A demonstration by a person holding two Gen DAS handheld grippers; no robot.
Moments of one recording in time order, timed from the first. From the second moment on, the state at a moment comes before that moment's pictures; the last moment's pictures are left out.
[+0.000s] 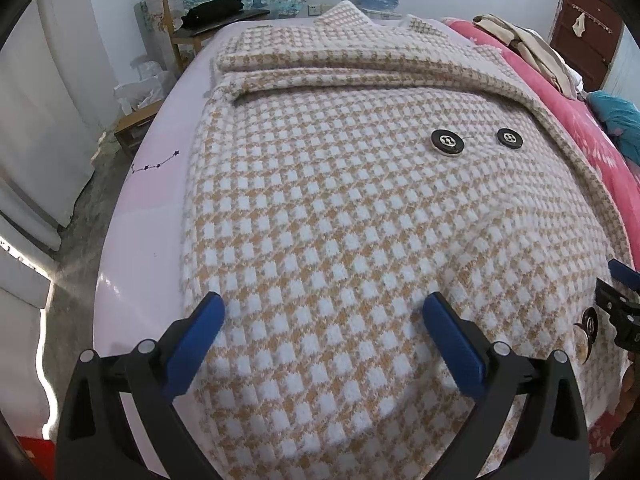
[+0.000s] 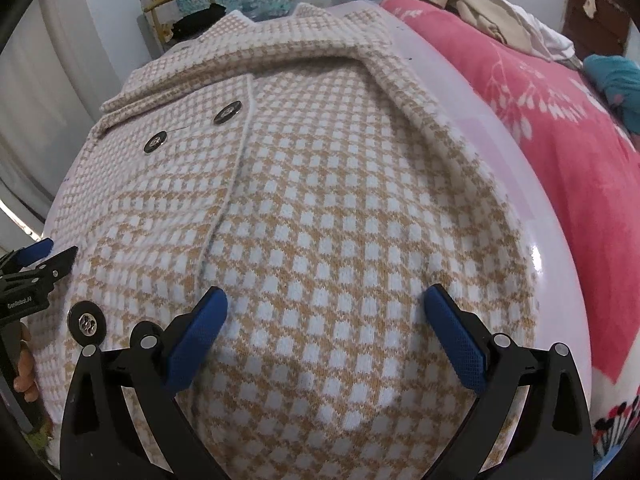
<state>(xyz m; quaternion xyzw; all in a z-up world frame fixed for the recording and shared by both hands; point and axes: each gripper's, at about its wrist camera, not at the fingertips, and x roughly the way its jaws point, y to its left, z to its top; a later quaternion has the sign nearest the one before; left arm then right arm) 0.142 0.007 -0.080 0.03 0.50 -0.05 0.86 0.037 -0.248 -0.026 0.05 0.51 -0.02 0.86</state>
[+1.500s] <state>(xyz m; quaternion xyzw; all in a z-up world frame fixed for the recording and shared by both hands) -0.006 0.085 -0.079 -0.09 0.50 -0.13 0.85 -0.009 -0.271 -0.001 0.05 0.50 0.02 0.87</state>
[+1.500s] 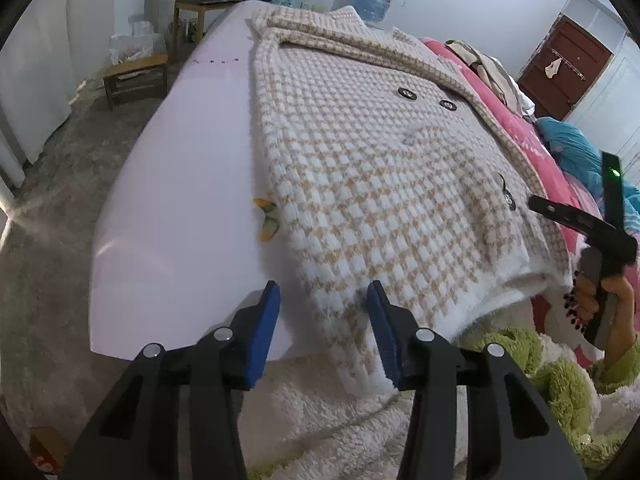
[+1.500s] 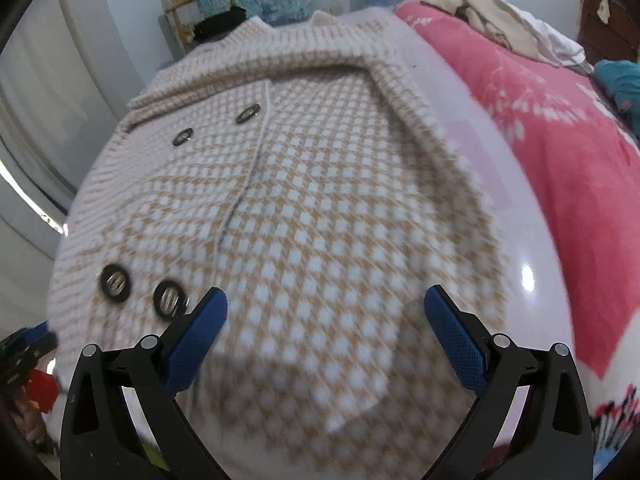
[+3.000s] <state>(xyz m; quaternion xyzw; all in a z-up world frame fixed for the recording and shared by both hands) 0.084 0.081 0.024 -0.11 0.37 -0.18 0.90 0.006 -0.345 0.093 0.21 0.40 0.03 0.89</state>
